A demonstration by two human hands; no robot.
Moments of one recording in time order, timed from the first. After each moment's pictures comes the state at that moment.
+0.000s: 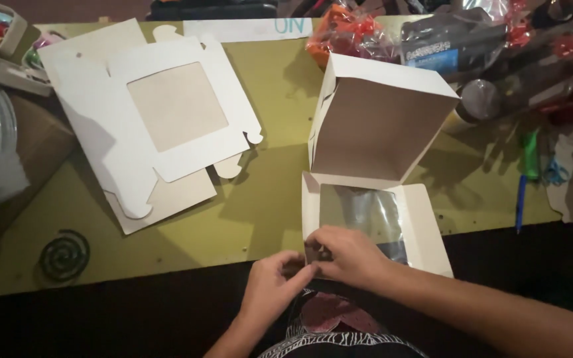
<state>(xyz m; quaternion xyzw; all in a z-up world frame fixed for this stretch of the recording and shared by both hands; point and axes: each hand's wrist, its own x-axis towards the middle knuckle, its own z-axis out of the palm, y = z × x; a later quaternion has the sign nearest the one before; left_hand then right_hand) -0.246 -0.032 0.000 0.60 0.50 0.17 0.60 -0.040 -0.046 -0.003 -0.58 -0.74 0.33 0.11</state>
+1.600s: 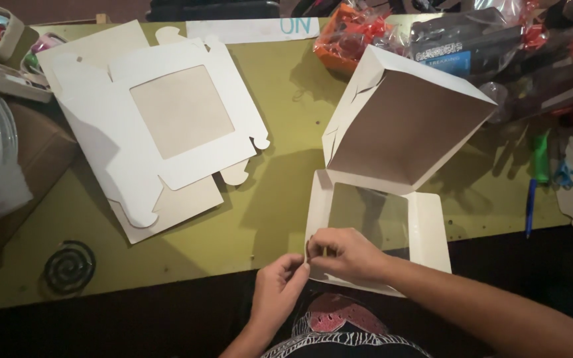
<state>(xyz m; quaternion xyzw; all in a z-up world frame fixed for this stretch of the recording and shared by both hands) -0.251 -0.028 -0.036 0.51 0.49 0.26 0.65 -0.049 -0.014 -0.002 -0.56 -0.67 0.45 0.16</state>
